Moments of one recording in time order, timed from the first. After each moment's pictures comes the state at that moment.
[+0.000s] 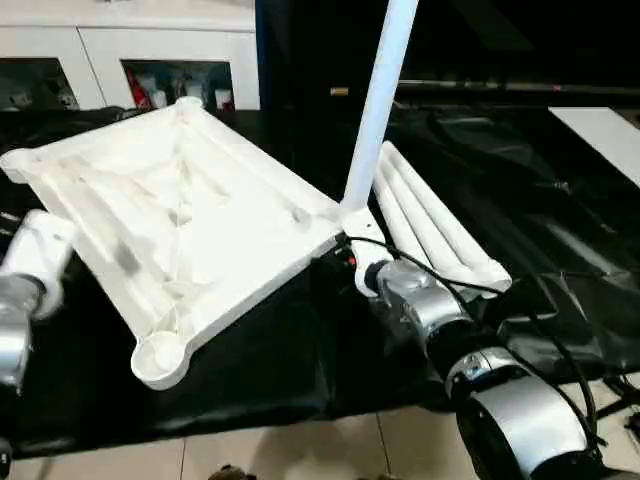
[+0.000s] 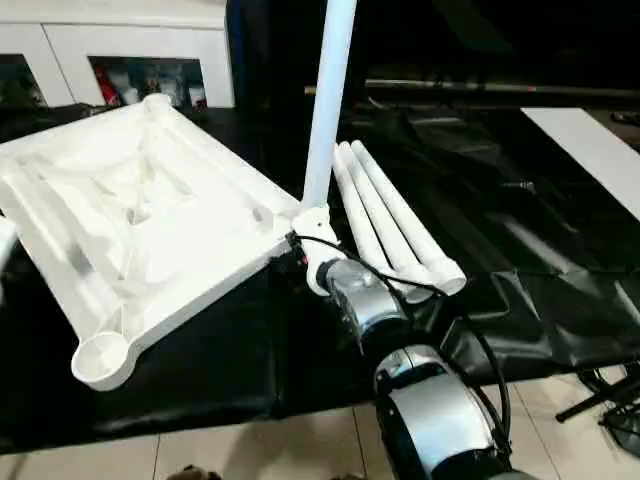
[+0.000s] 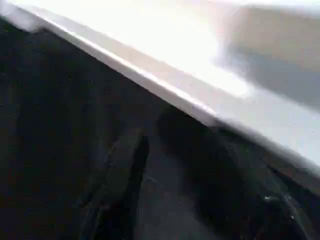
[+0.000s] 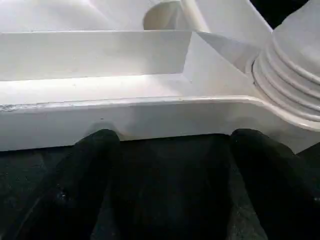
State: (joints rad) left arm -0.30 0.70 0.12 0.33 0.11 0.61 -0.42; right arm -0.81 0.01 0.12 1.10 -0.02 0.04 0.38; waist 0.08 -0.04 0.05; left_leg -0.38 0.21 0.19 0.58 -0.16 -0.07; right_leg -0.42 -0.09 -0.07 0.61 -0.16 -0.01
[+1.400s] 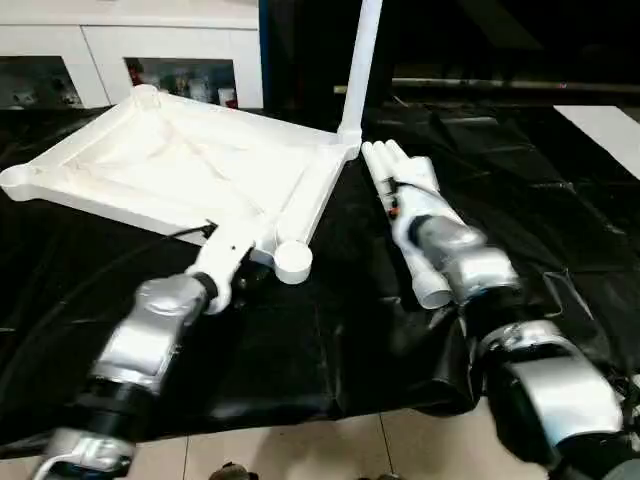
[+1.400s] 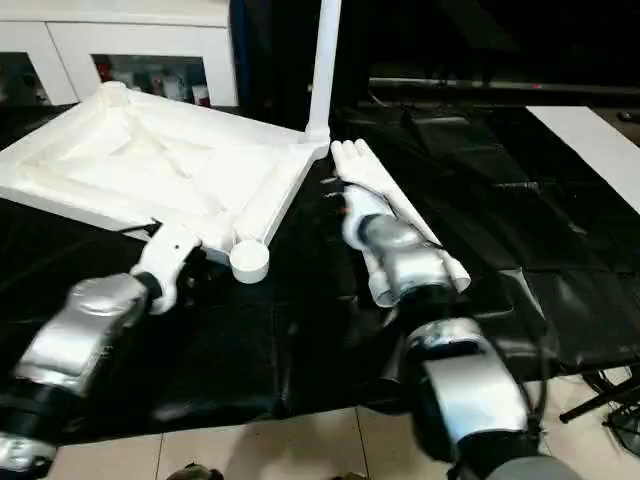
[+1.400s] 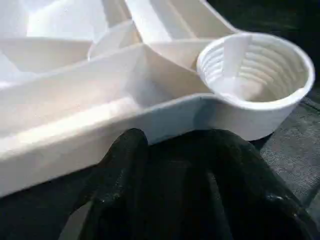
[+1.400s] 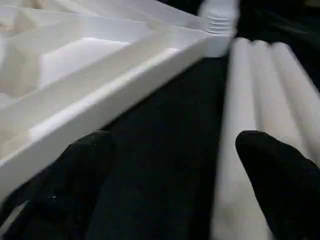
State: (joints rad) left arm -0.38 0.40 -0.13 0.21 0.00 0.43 -0.57; right arm -0.88 -0.14 -0.04 0.93 0.05 0.26 0.34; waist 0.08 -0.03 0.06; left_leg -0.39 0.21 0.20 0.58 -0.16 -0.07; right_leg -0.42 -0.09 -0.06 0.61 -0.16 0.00
